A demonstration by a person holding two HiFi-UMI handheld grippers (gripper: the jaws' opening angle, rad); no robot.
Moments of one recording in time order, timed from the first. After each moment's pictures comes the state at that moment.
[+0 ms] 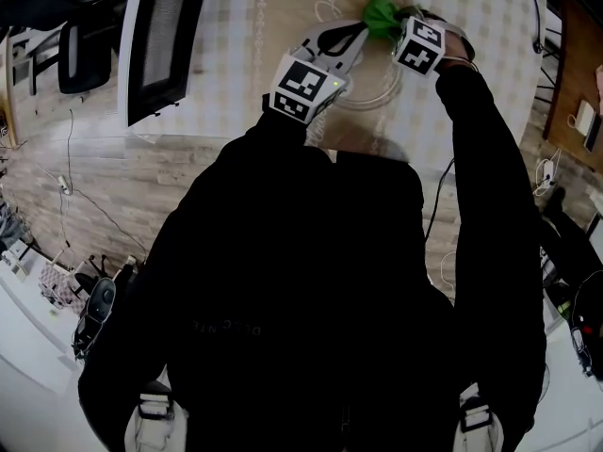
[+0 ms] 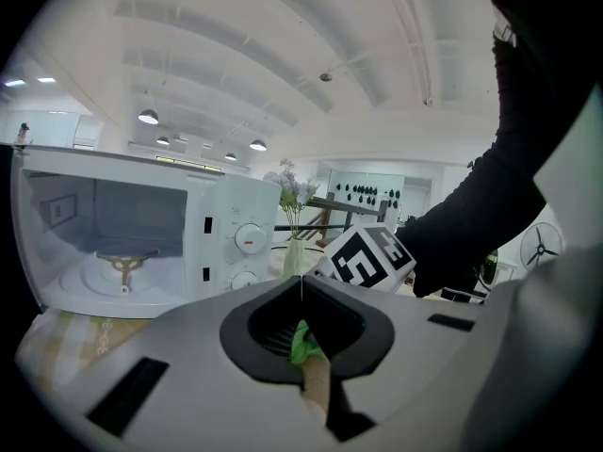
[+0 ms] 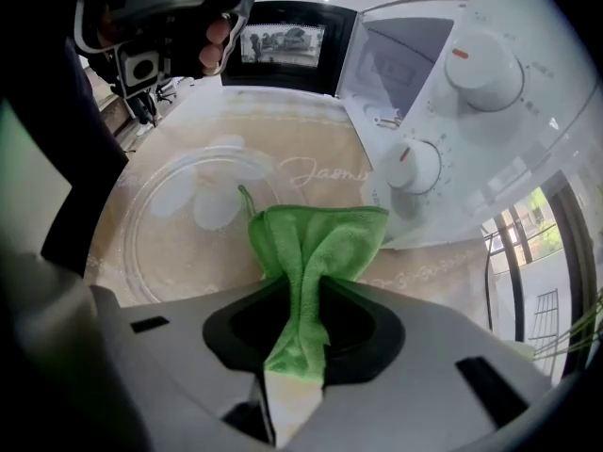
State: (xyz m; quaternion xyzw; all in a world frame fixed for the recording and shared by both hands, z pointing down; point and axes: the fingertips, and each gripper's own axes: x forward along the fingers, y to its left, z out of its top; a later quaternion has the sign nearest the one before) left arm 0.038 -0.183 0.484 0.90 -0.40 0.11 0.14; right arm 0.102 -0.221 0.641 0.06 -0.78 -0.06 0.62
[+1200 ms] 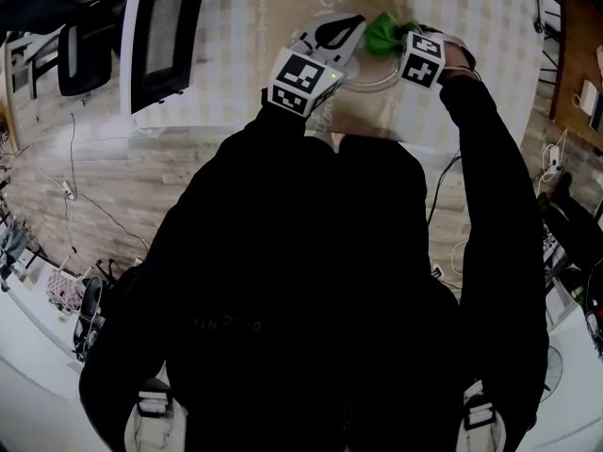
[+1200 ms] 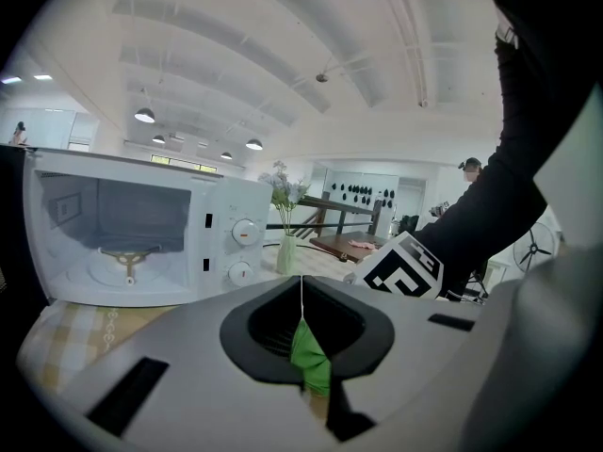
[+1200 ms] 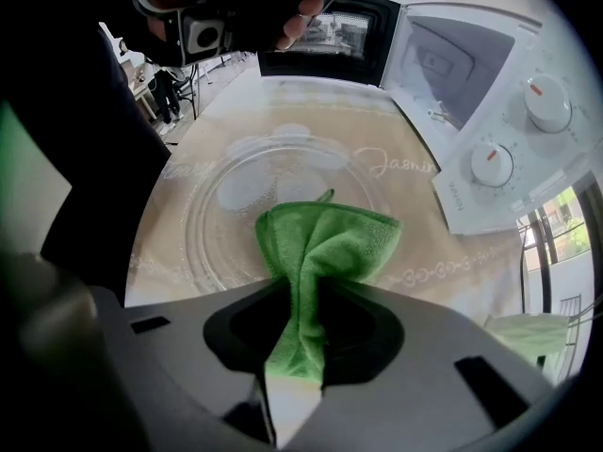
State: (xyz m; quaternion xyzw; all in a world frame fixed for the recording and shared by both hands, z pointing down) left arm 0.029 -0.150 0.482 0.91 -0.39 0.11 0.14; right arm 0.114 -0.127 0.652 0.00 -0.77 -0.03 0.64
